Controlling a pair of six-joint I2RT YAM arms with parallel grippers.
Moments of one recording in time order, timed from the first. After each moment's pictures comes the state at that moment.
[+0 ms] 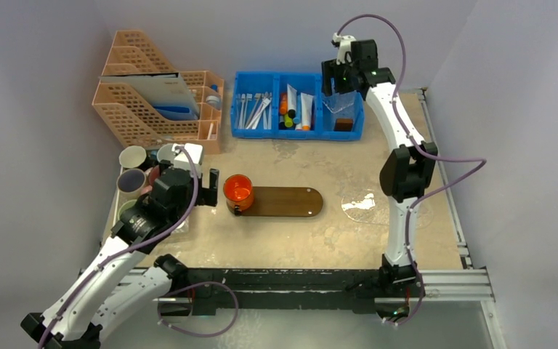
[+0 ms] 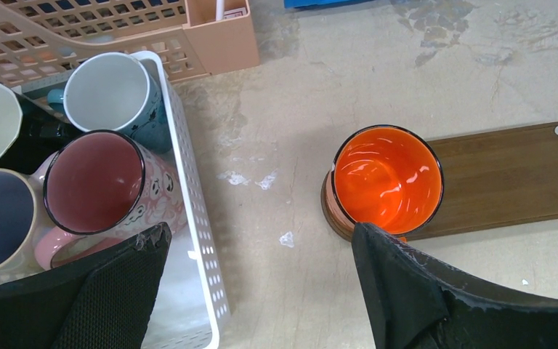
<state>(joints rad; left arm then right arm) -0.59 0.68 0.82 -0.67 -0.42 -0.17 0.20 2.17 2.22 -0.69 -0.16 -0.04</state>
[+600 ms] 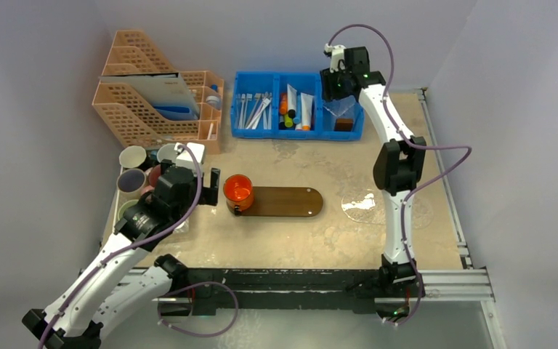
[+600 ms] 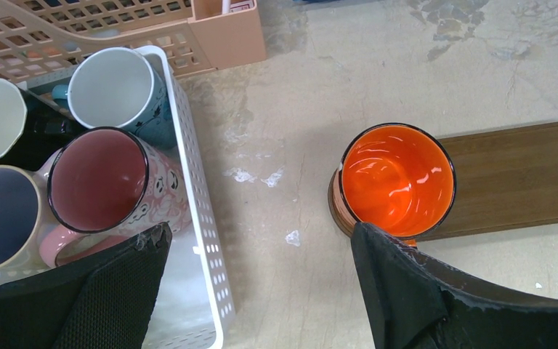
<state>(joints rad) -0.59 0.70 0.82 -0.67 -0.44 -0.17 0.20 2.32 2.31 -0.69 -0.19 -0.12</state>
